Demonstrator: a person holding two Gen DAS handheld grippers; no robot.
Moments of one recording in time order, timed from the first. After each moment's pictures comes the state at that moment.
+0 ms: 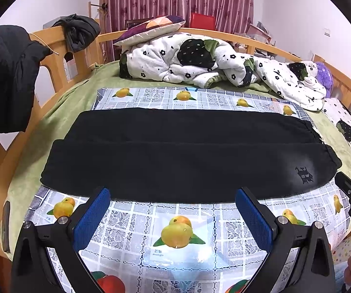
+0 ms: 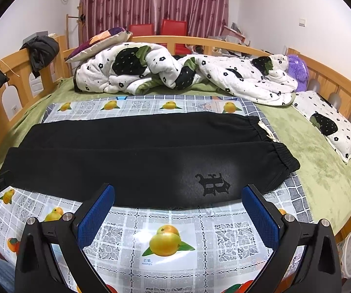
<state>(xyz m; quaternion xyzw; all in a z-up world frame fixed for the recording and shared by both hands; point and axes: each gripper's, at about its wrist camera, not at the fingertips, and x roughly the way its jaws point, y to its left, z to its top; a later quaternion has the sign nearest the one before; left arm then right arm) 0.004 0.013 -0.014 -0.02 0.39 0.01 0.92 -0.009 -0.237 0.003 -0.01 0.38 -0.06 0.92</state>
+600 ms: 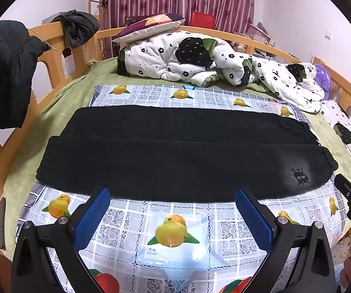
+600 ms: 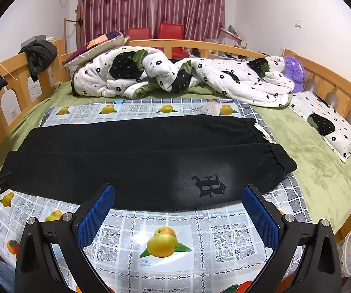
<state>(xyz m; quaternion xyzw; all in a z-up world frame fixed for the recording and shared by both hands) 0.003 0.011 -0.014 -0.02 0.39 0.00 0.92 -0.011 -0.240 0.007 -0.01 0.37 -0.07 0.93</state>
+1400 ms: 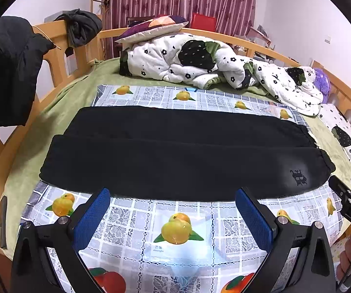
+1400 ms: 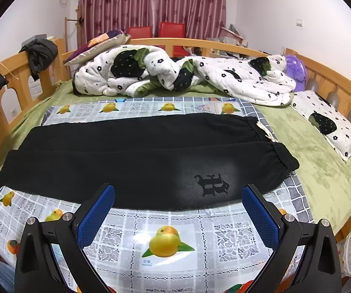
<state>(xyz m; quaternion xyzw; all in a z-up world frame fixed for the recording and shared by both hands) 0.000 0.028 -0.003 -0.04 0.39 0.00 0.92 -0.012 -0.238 0.000 -0.01 0.37 -0.07 0.93</state>
